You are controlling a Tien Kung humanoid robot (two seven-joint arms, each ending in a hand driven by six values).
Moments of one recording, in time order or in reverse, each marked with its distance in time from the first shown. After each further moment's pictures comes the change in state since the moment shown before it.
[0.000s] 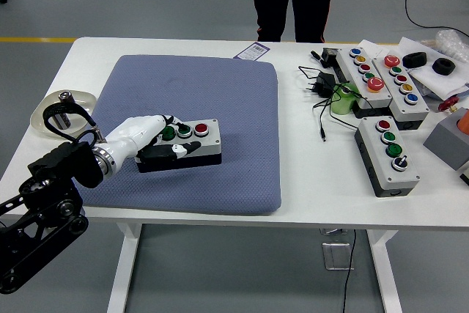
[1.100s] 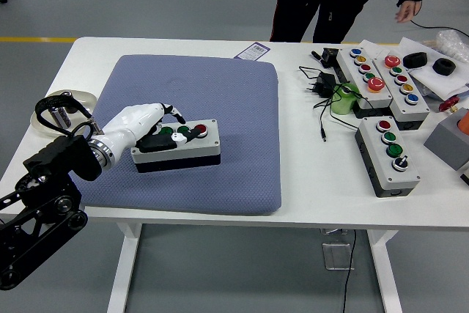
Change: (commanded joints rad) left arm -0.012 0.006 -0.009 -0.037 -0.015 0.094 -0.035; right arm 0.006 -0.002 0.003 0.000 -0.002 0.000 0.001
